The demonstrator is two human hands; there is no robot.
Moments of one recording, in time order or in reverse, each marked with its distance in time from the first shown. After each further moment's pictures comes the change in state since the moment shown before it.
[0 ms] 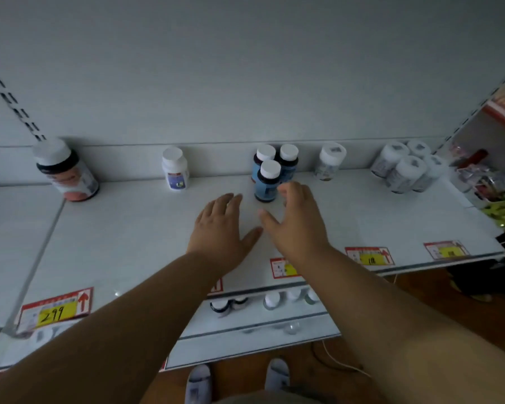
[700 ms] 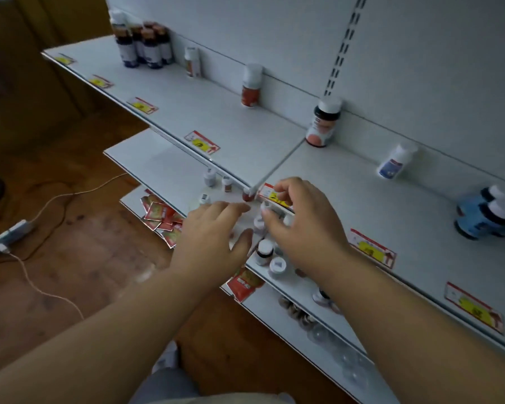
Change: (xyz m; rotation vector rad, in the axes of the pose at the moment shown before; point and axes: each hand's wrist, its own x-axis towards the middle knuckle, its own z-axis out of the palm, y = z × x) left_hand -0.318 -0.100 -0.096 0.070 0.466 -0.586; right_hand -0.161 -0.221 0.057 0.180 -0.560 -0.689
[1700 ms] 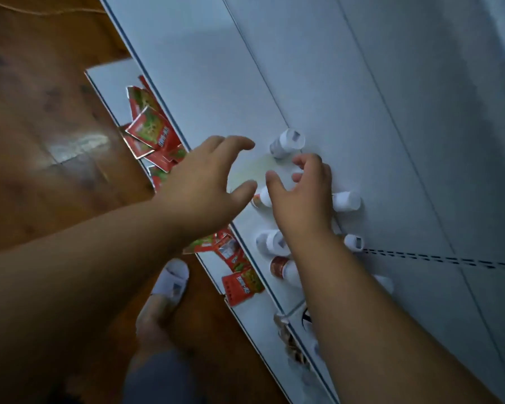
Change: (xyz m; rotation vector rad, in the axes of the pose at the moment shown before) left_hand 0.181 -0.434 0.172 -0.455 -0.163 -0.410; right_hand 0.321 0.040 0.449 -0.074 -0.188 0.401
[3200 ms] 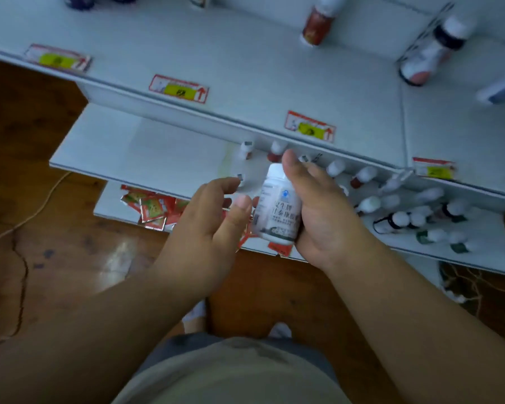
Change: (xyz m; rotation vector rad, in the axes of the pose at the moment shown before) left_hand -0.151 0.156 -0.197 -0.106 -0.453 0.293; right_hand -0.248 -0.148 -0.172 1.410 0.124 0.484
